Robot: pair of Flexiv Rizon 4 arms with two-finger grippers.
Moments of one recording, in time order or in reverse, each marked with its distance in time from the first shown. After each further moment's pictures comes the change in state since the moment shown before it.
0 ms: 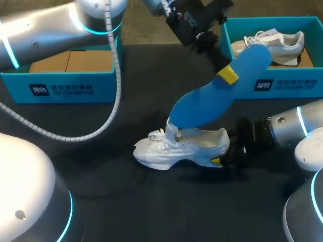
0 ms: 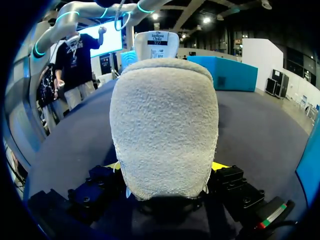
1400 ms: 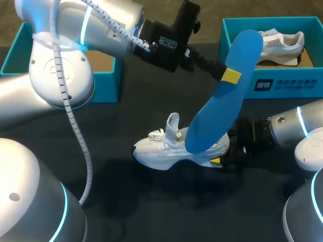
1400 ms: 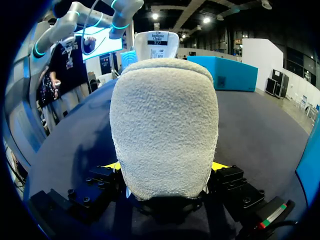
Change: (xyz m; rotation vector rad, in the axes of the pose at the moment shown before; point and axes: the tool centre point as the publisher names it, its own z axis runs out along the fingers) left arm 0.046 -0.018 0.001 0.423 -0.331 -0.227; right arm 0.000 0.000 0.000 0.000 0.000 0.000
